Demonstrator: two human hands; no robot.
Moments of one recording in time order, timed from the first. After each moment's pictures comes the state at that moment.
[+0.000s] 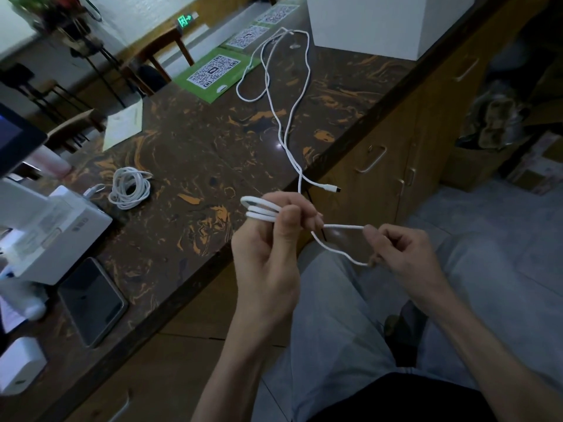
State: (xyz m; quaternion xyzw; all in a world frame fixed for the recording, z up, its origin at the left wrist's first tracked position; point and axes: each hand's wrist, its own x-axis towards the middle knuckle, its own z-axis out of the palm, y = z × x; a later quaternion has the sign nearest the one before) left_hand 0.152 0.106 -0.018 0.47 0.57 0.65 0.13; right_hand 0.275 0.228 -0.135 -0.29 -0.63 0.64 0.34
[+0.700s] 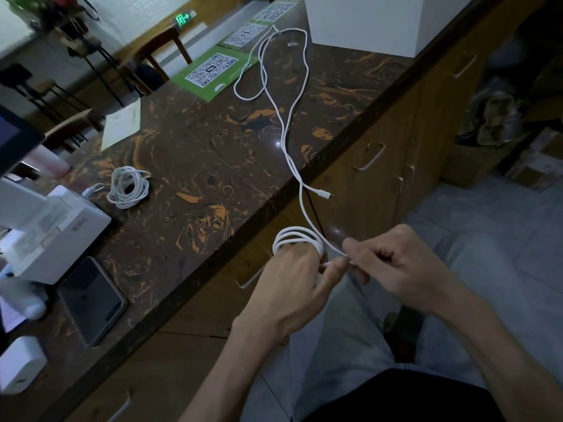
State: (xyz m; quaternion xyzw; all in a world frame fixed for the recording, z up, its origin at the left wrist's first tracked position) left_hand 0.141 0.097 -0.066 0.60 0.77 0.13 0.13; right_hand 0.285 0.221 -0.092 -0.11 -0.79 0.55 0.25
